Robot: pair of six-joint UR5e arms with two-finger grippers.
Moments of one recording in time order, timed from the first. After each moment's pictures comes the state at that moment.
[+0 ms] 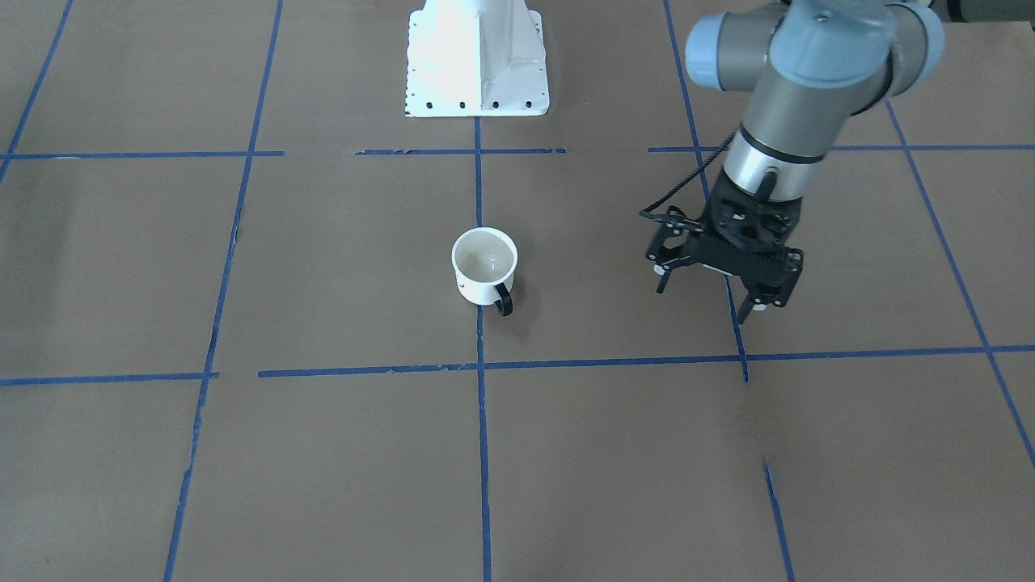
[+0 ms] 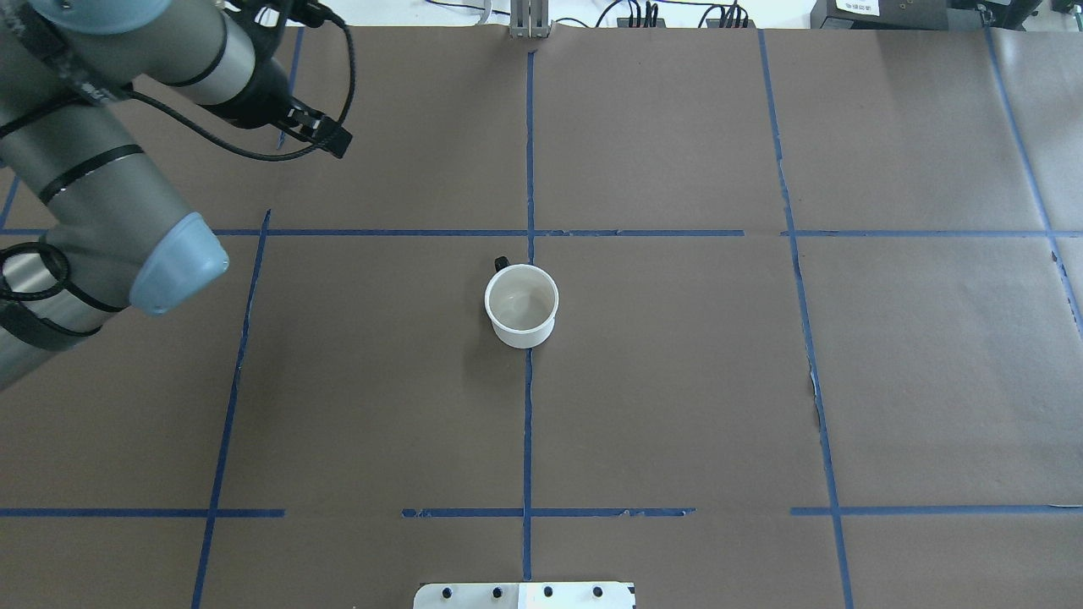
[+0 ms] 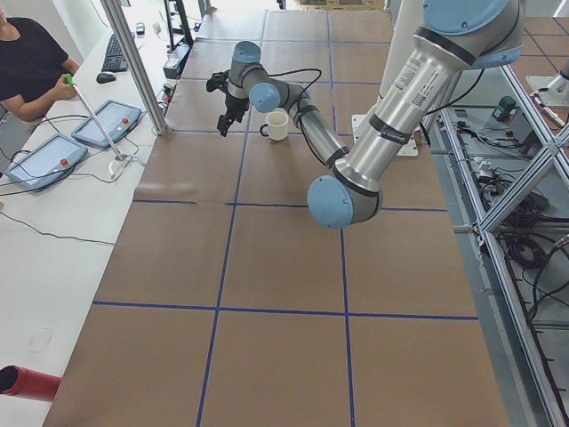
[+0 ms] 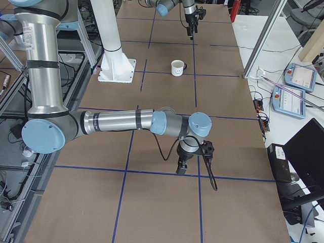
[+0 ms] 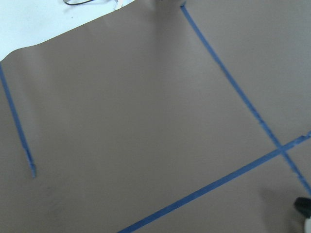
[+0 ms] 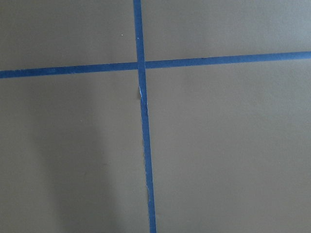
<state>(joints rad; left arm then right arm) -0.93 -2.11 -1.77 -1.70 -1.98 -0.47 1.53 -1.53 1.64 -1.83 2.27 0.01</state>
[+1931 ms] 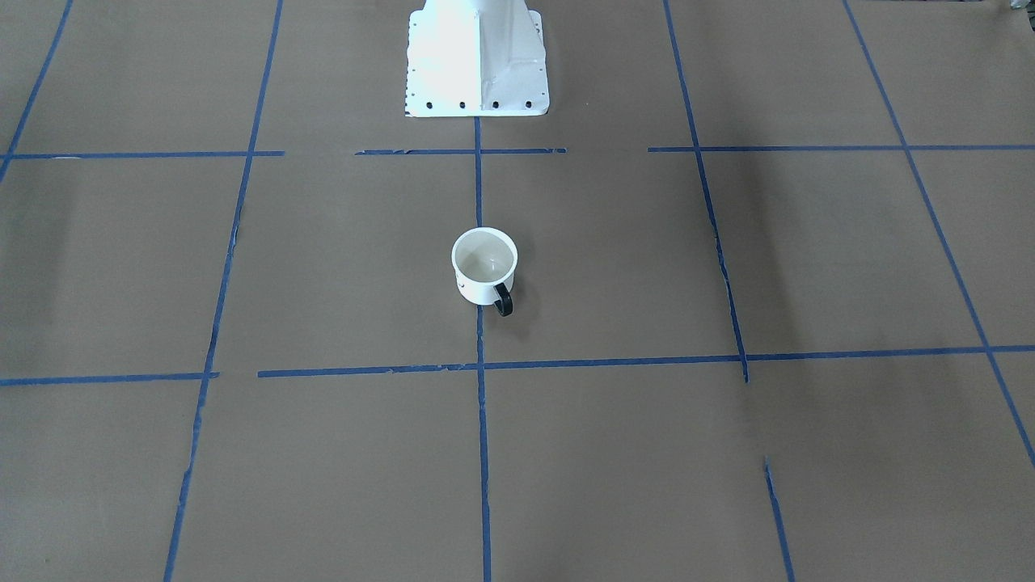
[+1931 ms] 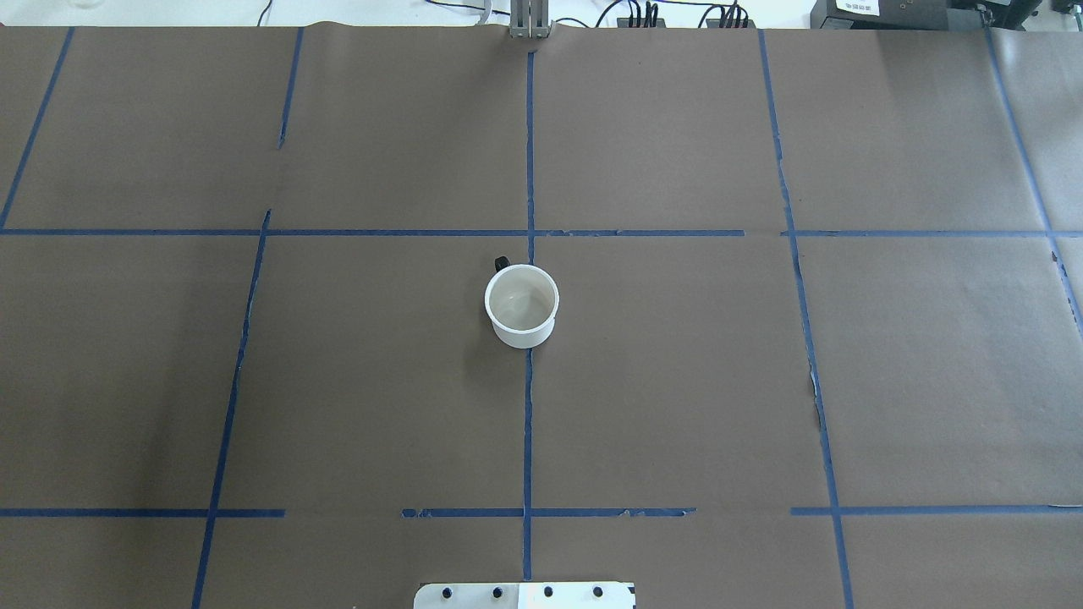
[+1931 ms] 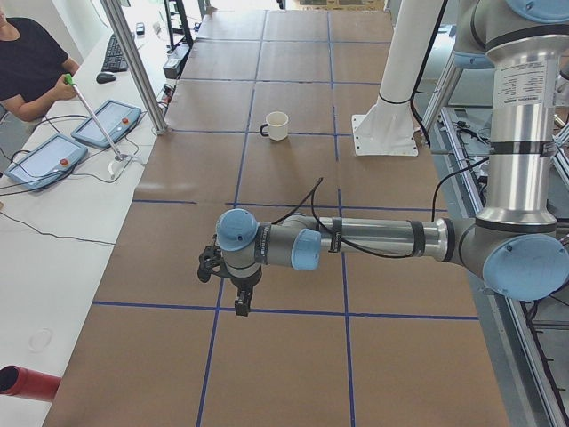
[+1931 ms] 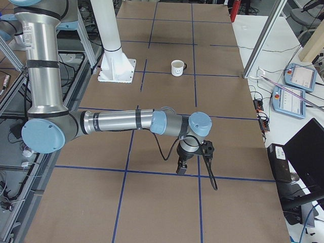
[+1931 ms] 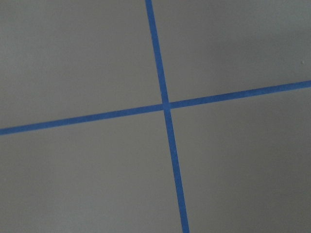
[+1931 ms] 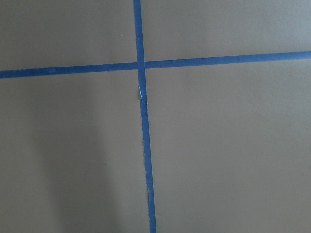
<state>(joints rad) -1.51 -1.53 -1.62 -1.63 -2.35 -0.02 1.53 -1.53 1.64 -1.83 2.27 0.01</state>
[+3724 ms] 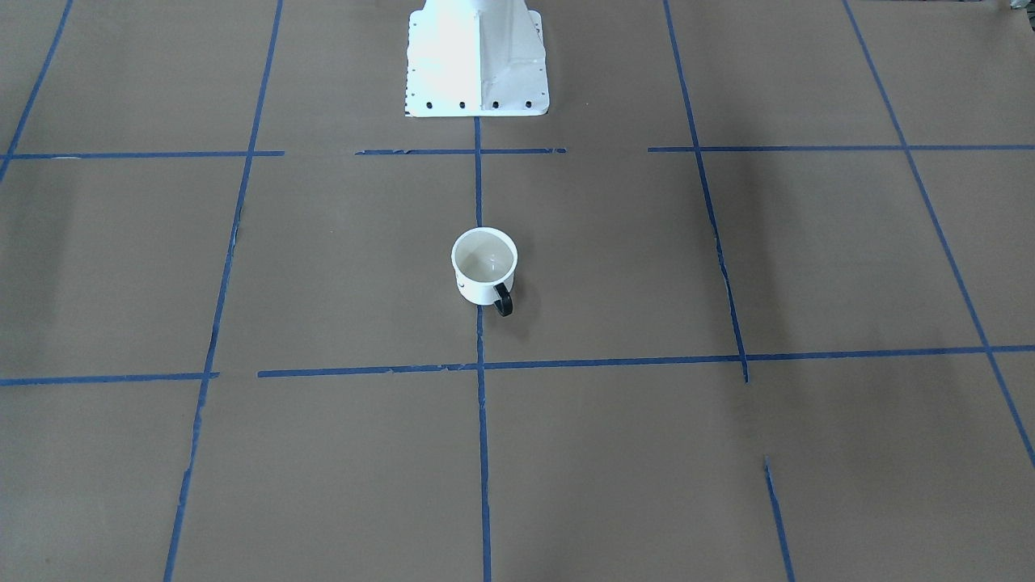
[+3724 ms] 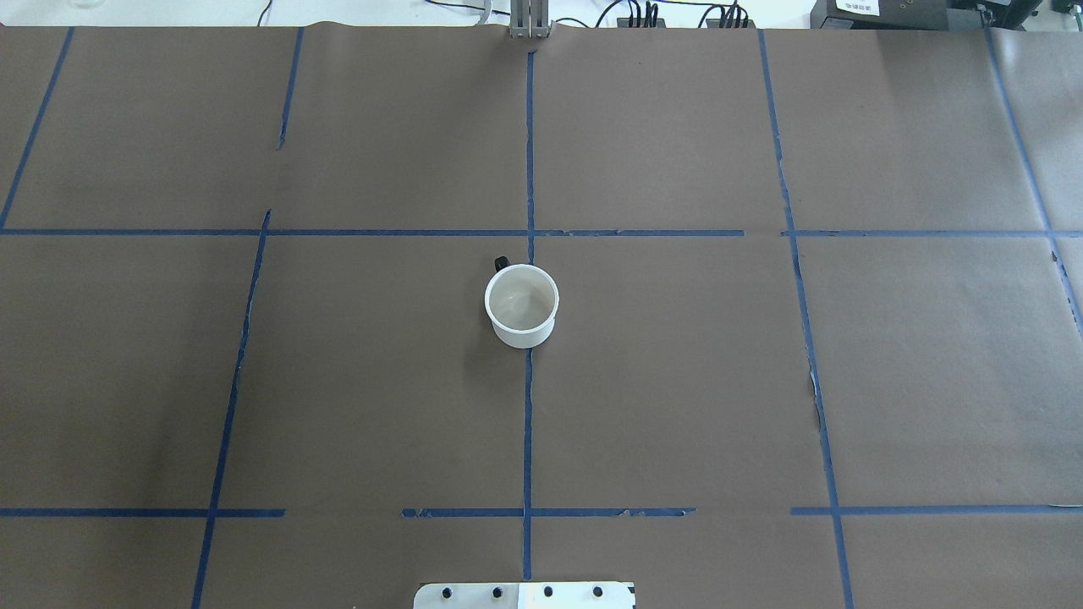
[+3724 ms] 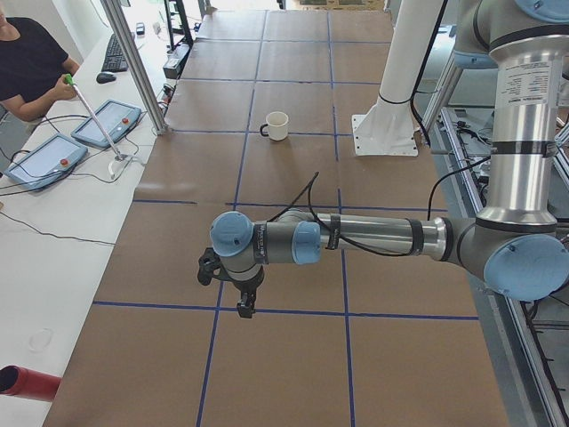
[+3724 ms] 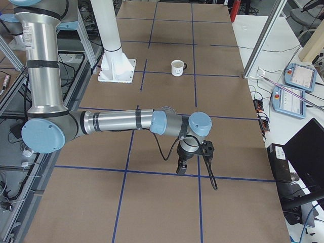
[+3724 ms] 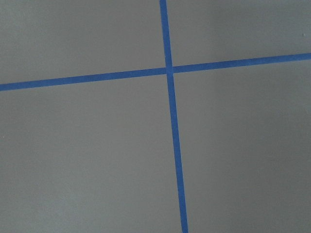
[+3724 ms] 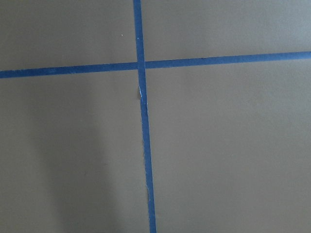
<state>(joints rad) -1.56 -1.54 -1.64 -1.49 -2.39 0.13 1.53 -1.53 1.64 -1.83 2.27 0.01</state>
